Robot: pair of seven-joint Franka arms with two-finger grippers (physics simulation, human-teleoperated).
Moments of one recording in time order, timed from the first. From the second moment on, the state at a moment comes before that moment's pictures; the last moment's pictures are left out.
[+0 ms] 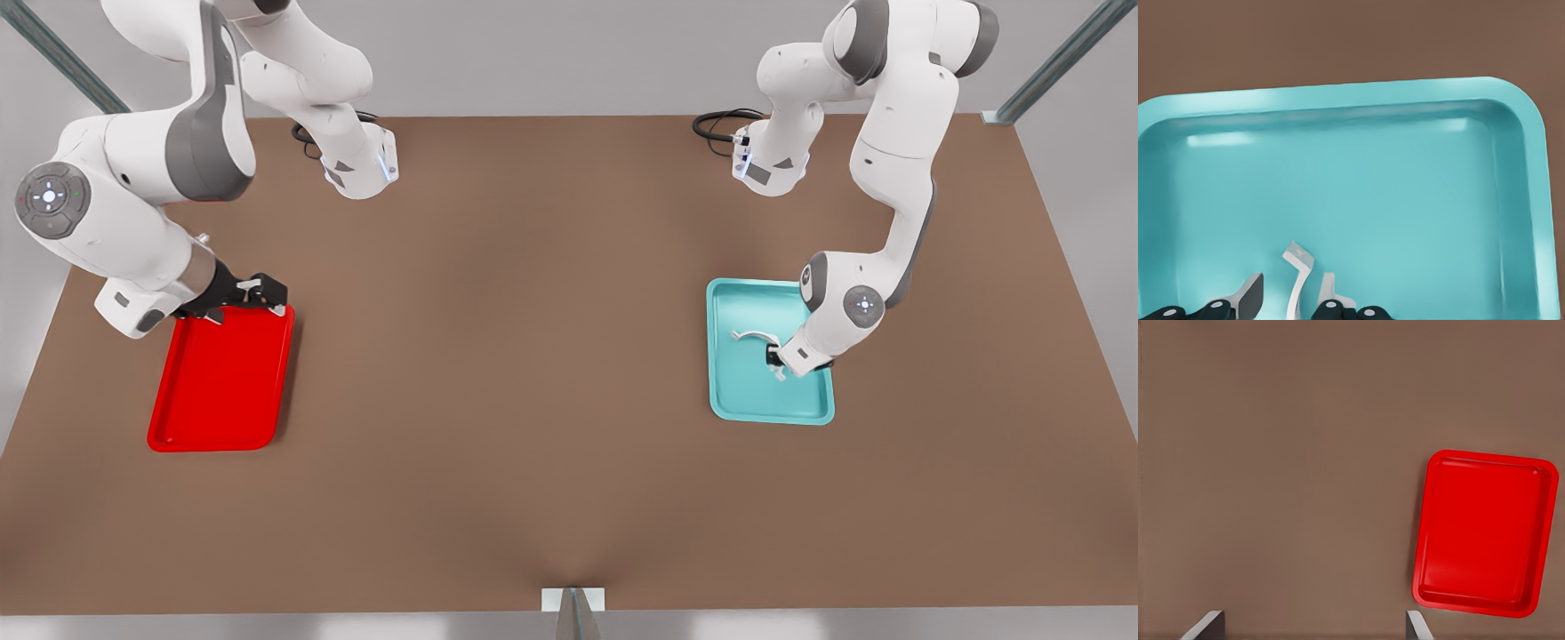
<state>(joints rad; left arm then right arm) -0.01 0.40 -0.07 -2.28 -0.04 2.69 0.10 0.05 0.14 0.06 -1.46 0.02 1.52 -0.02</state>
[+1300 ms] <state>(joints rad) -0.15 0.36 -0.08 -1.85 -0.22 2.25 -0.07 0.03 0.14 0.06 -1.46 0.02 1.52 -0.05</state>
